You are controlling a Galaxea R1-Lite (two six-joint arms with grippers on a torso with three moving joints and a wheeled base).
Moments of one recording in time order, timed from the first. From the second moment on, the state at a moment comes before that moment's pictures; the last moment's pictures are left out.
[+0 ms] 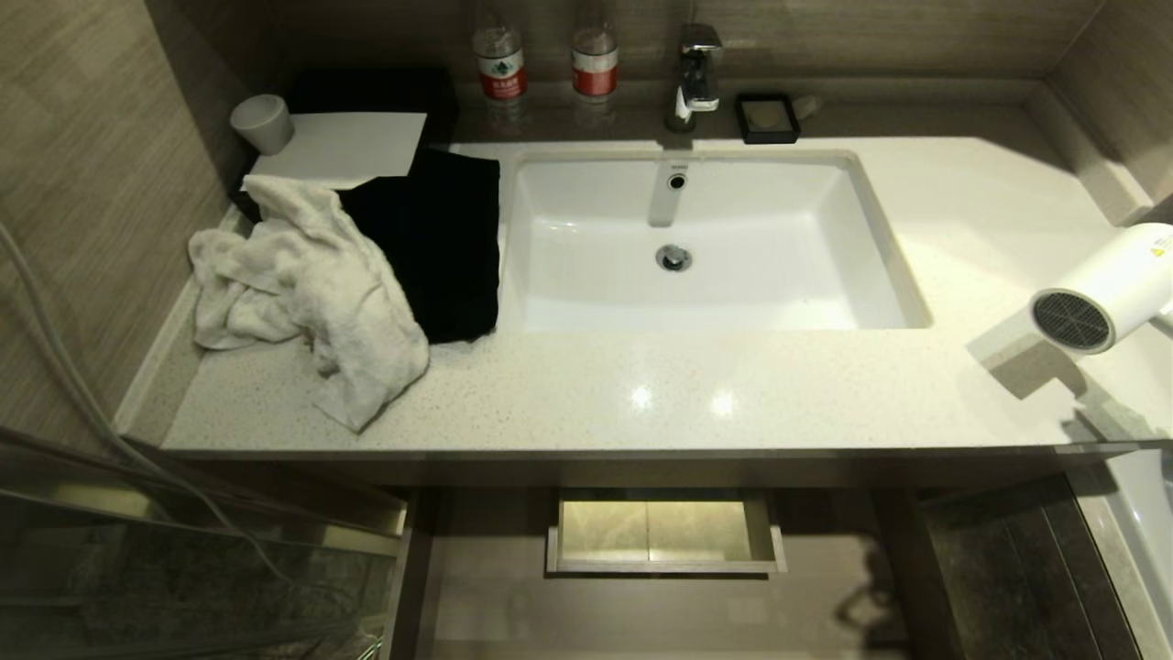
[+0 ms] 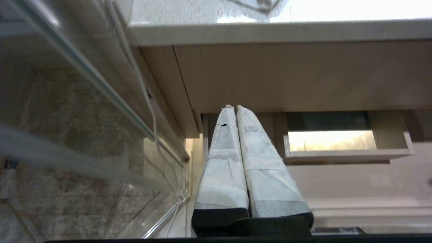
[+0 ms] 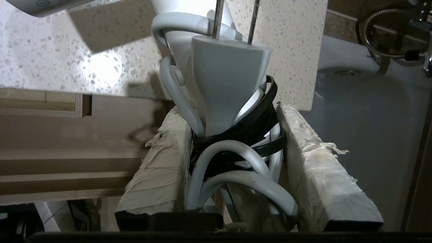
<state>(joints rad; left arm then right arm) 0.00 0.00 0.00 0.00 0.00 0.00 -0.66 1.25 -0.81 -0.01 0.30 -0.58</state>
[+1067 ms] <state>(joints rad) 0.00 0.00 0.00 0.00 0.00 0.00 -0.63 1.18 -0.75 -0.05 0.30 -0.57</state>
